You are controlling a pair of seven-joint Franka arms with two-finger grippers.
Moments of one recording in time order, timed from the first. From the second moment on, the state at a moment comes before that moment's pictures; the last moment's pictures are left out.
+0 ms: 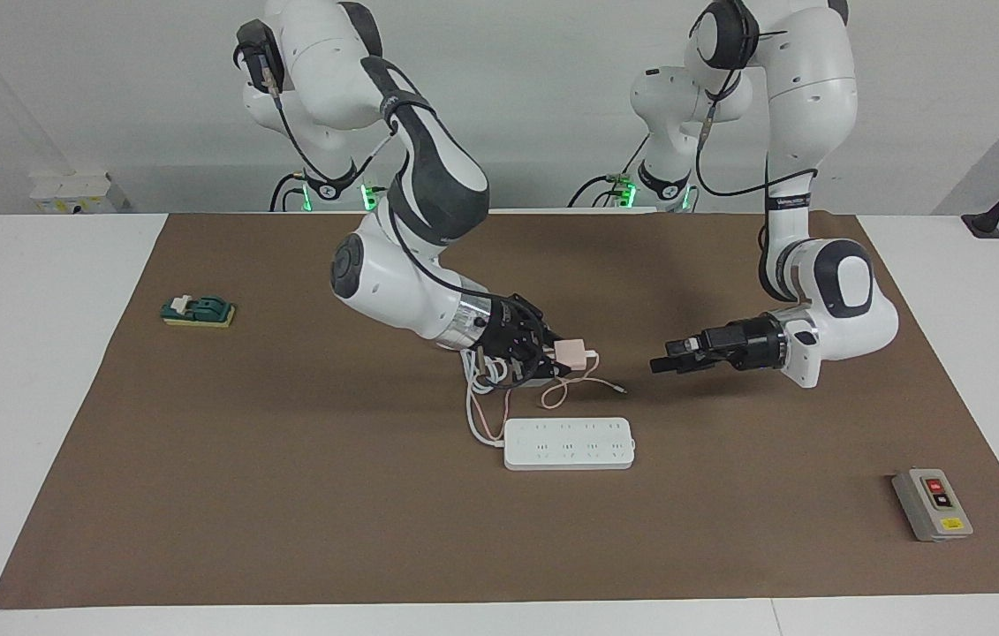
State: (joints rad) left arm -0.15 0.46 0.20 -1.83 -1.60 1.56 0.49; right arm 0.44 0.58 -0.01 -1.32 0.91 2.06 1.54
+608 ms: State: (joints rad) left arm -0.18 0.49 0.19 -1.78 -1.58 1.45 0.52; right arm 0.51 0.58 -0.01 -1.33 0.91 2.13 1.56
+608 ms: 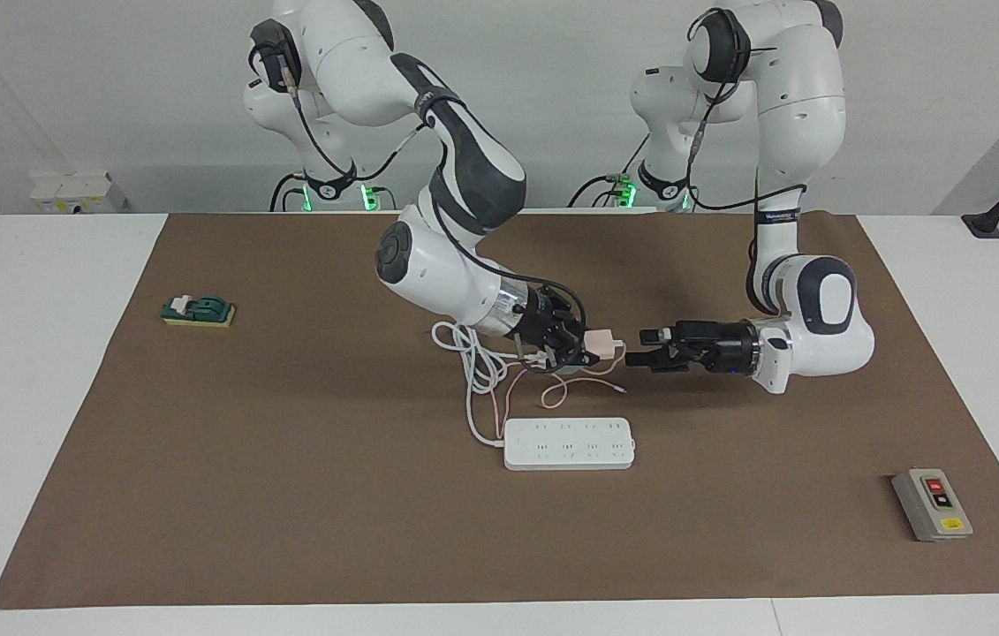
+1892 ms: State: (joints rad) left arm -0.27 0.46 0.19 -1.80 -1.55 1.54 0.71; right arm 0.51 0.58 -0.02 -1.33 0.90 2.13 1.57
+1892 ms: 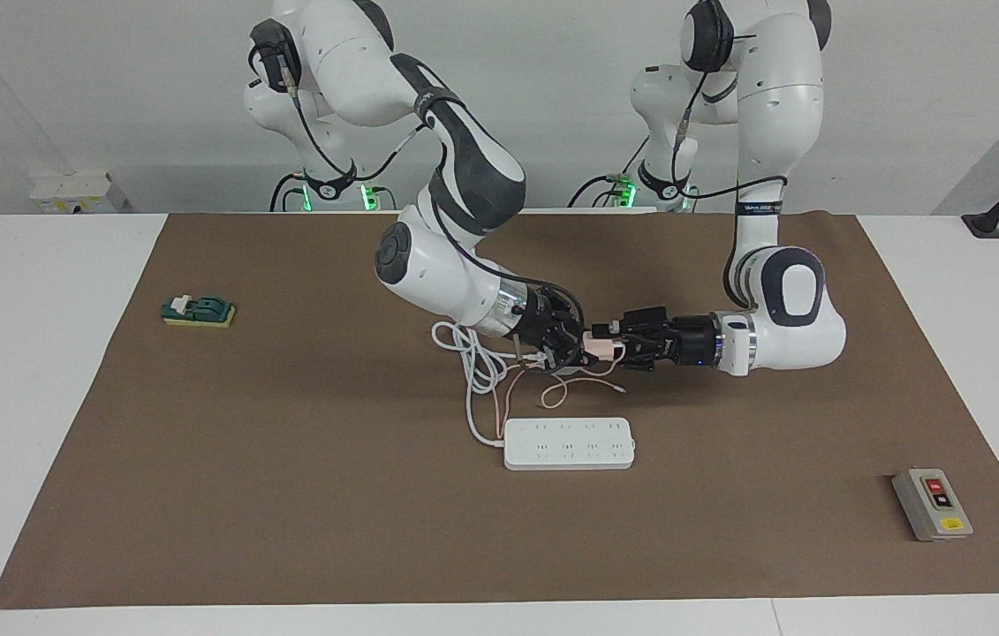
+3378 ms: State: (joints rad) left arm -0.21 0.34 0.22 -1.60 -0.79 1.58 0.85; right arm 0.35 0.45 -0.07 -1.32 0.74 1.99 1.62
